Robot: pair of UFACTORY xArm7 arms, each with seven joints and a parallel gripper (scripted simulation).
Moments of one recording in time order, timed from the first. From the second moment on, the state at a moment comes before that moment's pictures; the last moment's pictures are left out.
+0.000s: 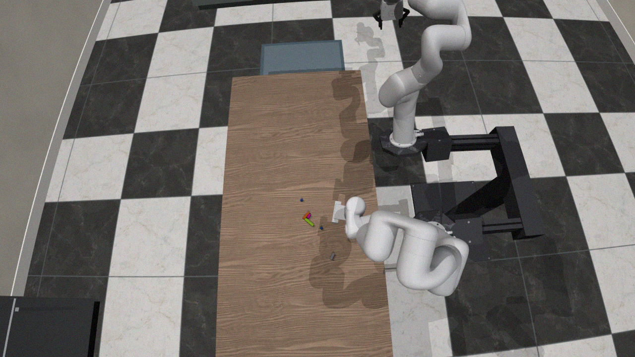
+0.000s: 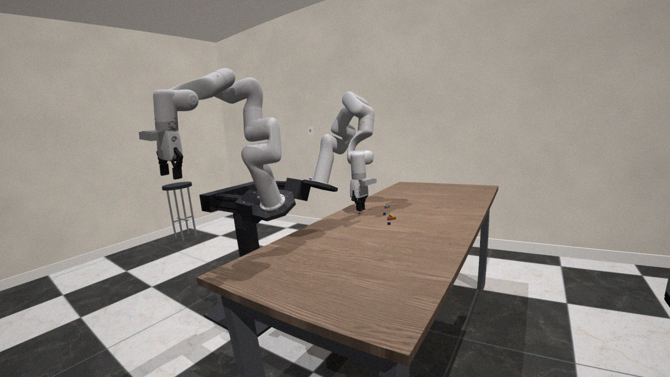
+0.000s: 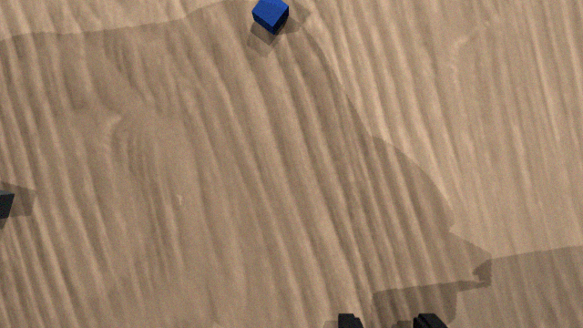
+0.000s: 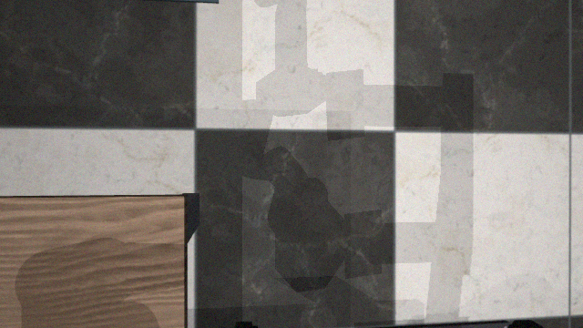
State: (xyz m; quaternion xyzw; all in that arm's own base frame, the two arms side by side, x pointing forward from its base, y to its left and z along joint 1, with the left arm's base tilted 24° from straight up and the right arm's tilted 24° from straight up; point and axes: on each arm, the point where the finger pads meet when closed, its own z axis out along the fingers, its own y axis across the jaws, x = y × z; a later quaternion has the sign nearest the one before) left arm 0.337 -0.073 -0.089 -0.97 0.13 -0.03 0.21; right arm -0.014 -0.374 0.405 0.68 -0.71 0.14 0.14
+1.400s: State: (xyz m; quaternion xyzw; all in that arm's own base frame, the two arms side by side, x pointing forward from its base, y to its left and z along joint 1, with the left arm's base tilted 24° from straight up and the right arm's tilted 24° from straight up) left arm 0.338 -0.068 -0.100 -0.97 0.13 -0.03 0.21; right arm -0.014 -0.374 0.405 0.68 -0.71 0.14 0.14
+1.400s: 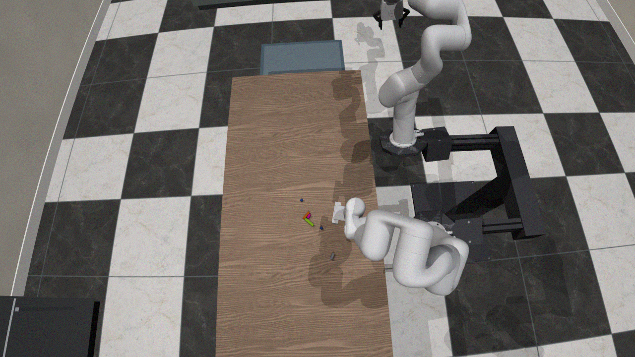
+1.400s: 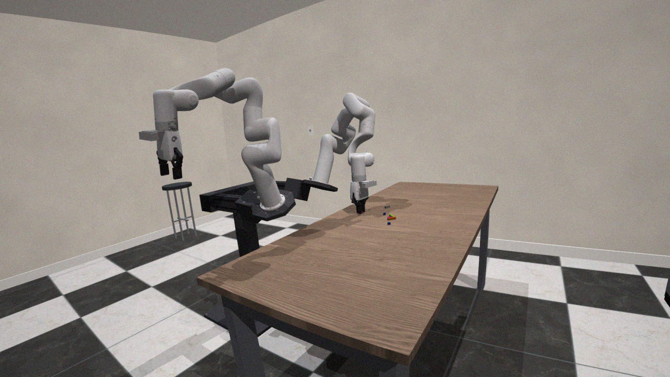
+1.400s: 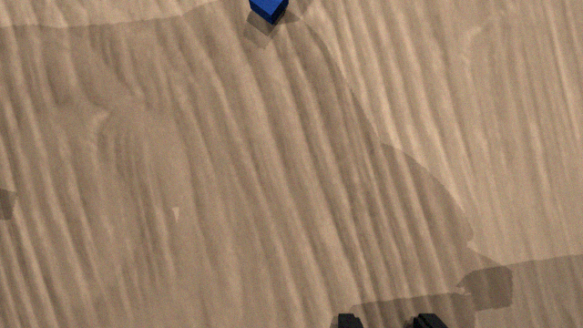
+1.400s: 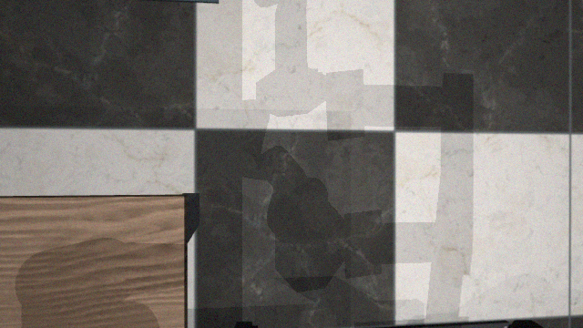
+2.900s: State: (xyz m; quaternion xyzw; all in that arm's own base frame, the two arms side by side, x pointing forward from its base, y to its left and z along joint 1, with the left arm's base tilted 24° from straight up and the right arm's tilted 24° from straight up) left arm 0.338 -0.068 -0.100 -0.97 0.13 -0.03 0.21; right arm -0.014 -0.374 0.405 0.68 -0.71 0.14 0.14
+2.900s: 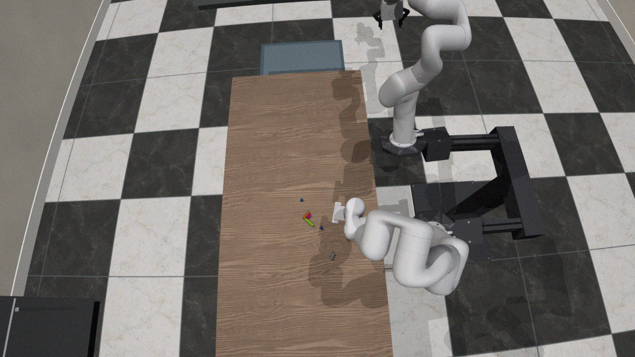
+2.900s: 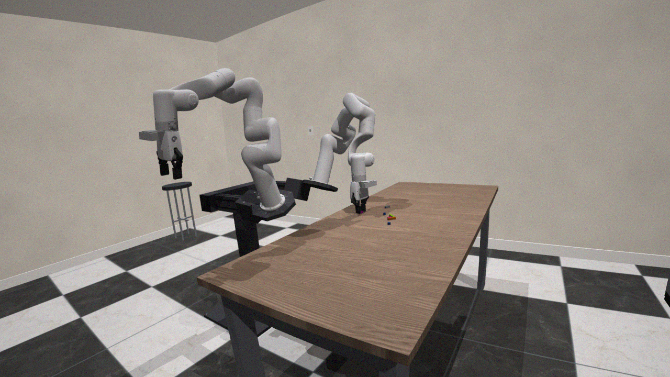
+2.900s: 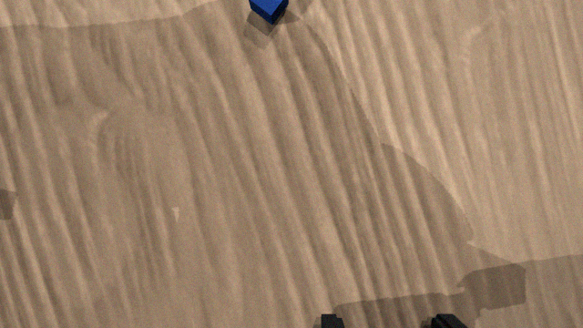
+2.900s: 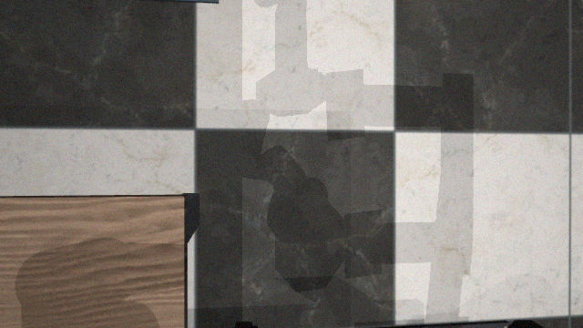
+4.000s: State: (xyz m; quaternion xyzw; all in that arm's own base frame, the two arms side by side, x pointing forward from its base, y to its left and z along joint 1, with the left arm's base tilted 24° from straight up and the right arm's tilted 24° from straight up) left arm 0.329 -0.103 -0.019 -0.97 0.13 -0.03 0.21; right arm -0.014 -0.374 0.405 0.68 -0.71 0.14 0.14
